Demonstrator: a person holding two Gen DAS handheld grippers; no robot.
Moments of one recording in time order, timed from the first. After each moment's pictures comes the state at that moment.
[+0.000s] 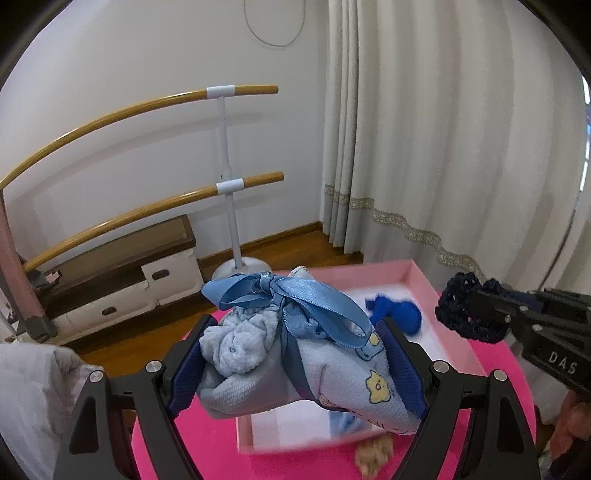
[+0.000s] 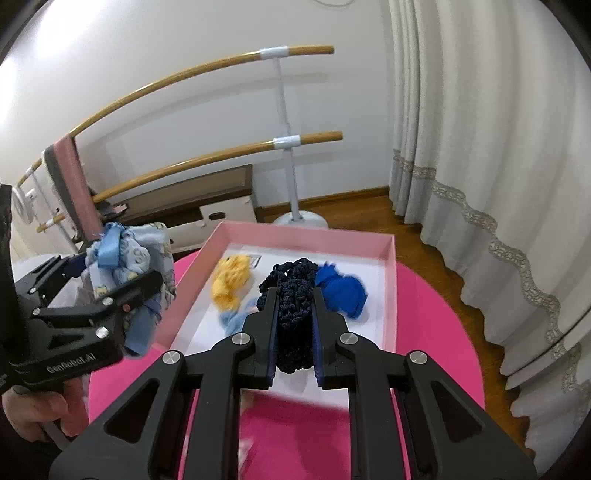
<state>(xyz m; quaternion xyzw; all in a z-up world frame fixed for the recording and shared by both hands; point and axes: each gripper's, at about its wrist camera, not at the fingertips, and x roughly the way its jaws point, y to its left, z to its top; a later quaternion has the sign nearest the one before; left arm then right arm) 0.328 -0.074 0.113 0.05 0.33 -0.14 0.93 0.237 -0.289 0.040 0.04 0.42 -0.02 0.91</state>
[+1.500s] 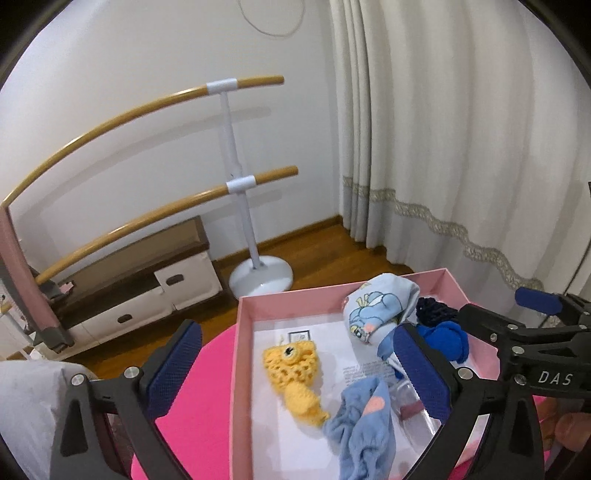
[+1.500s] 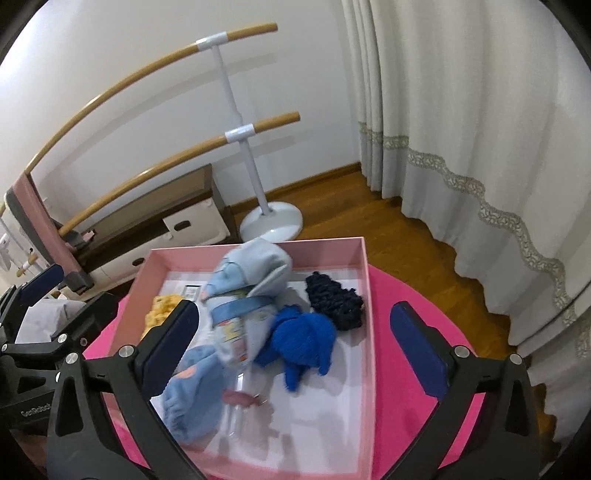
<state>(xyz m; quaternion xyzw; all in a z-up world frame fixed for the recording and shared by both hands) 0.457 -0.162 0.102 0.08 0.33 -0.09 0.94 0.291 -0.336 -0.002 0.09 0.43 -0.08 0.90</state>
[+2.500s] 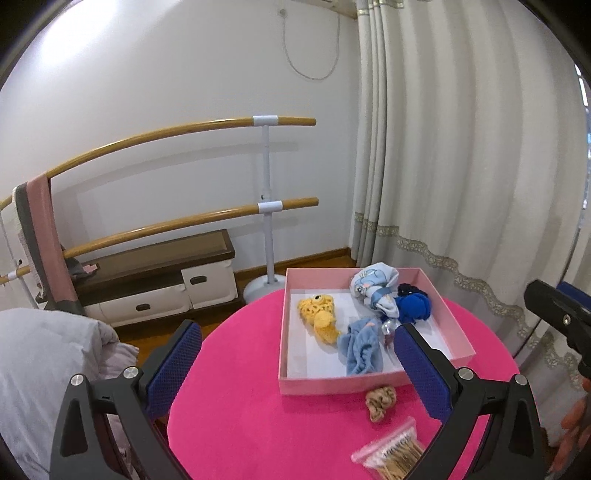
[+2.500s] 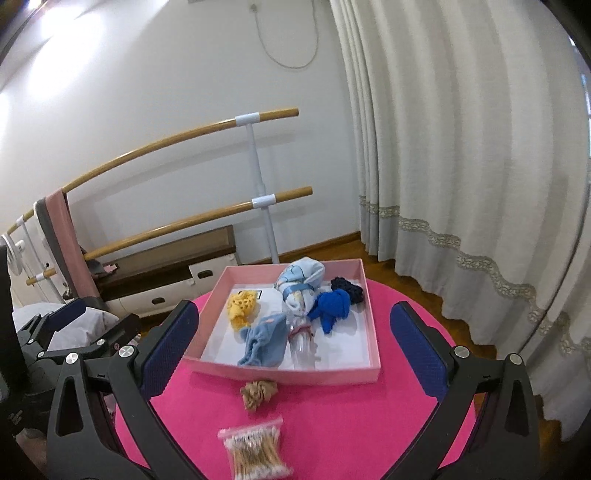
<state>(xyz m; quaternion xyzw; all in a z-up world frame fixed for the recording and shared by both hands) 0.205 -0.059 0.125 0.02 0.27 -0.07 0.96 0.108 -0.244 0.092 0.06 0.29 -0.09 0.95</state>
